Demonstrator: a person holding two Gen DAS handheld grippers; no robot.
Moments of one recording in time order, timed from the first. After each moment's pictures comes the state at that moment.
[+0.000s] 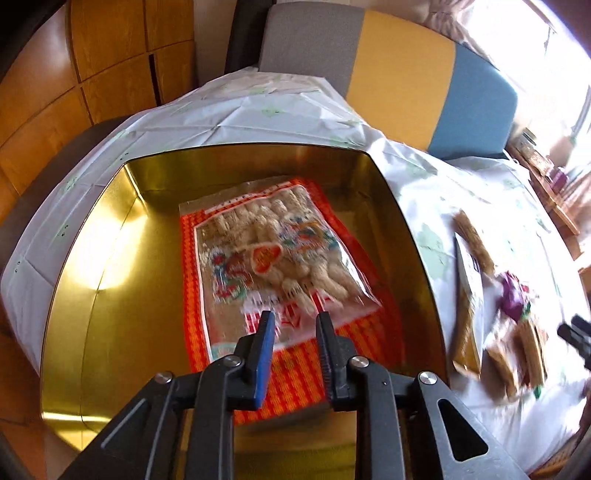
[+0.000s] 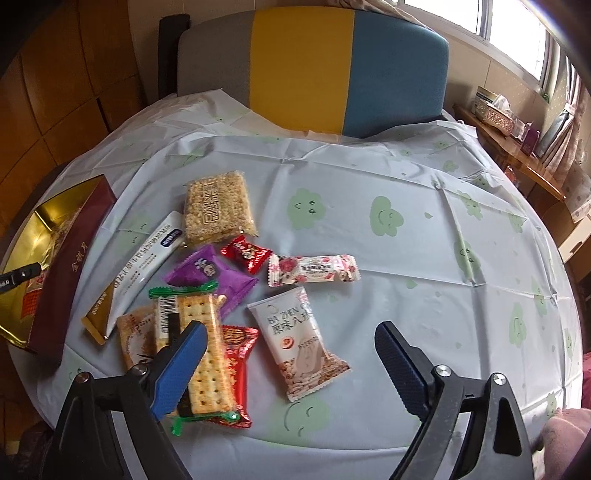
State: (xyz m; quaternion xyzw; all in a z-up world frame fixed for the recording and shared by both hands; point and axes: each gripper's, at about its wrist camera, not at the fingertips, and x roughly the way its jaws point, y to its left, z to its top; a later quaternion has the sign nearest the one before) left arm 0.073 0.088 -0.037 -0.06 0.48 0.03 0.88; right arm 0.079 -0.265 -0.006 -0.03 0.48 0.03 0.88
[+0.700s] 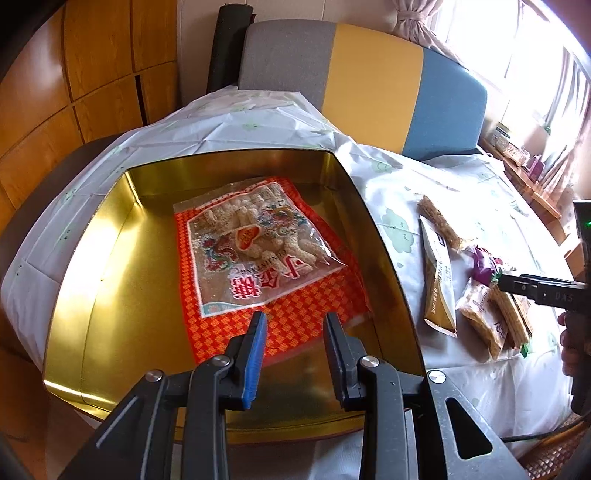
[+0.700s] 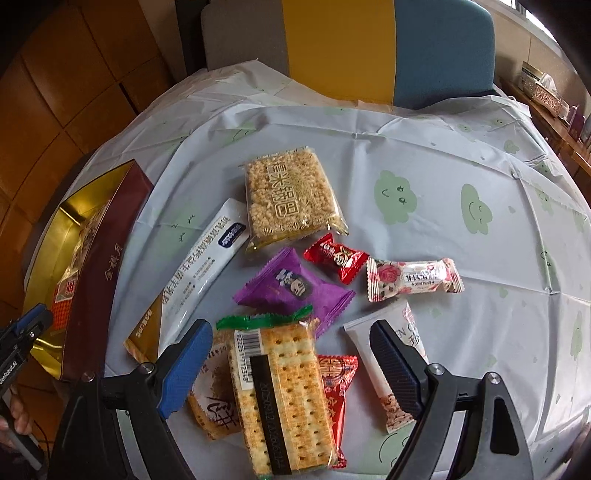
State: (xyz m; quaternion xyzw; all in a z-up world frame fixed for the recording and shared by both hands) left arm 0.034 0.077 -0.029 -0.05 0.45 0.00 0.89; right arm 0.118 -0.219 -0.034 0.00 0.54 0.10 0.84
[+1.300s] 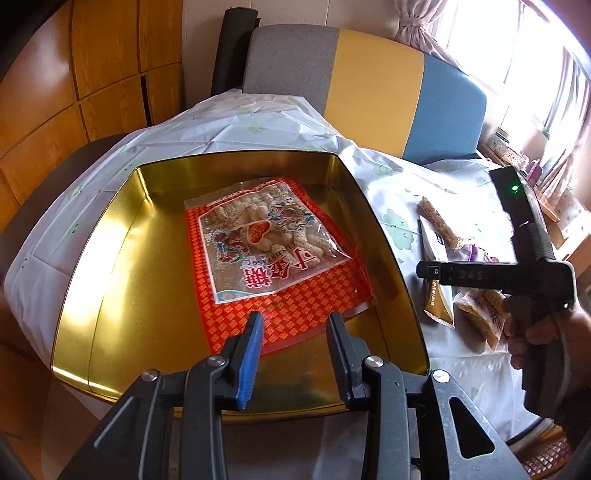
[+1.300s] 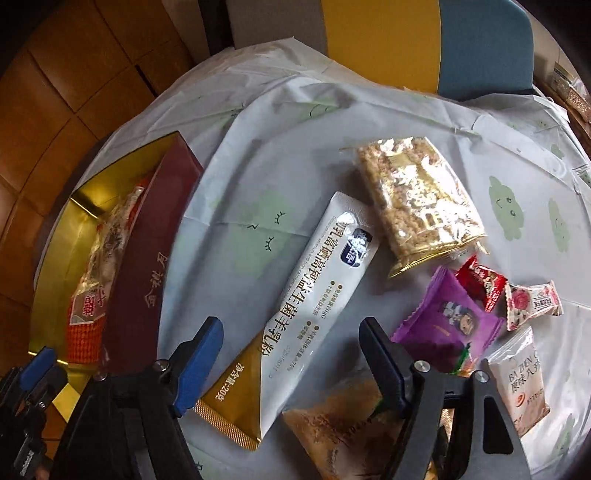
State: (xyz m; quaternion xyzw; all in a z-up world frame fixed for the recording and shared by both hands) left arm 0.017 0.087 -0.026 -0.05 0.44 0.00 0.90; right arm 0.155 -0.120 -0.067 0.00 0.56 0.13 0.82
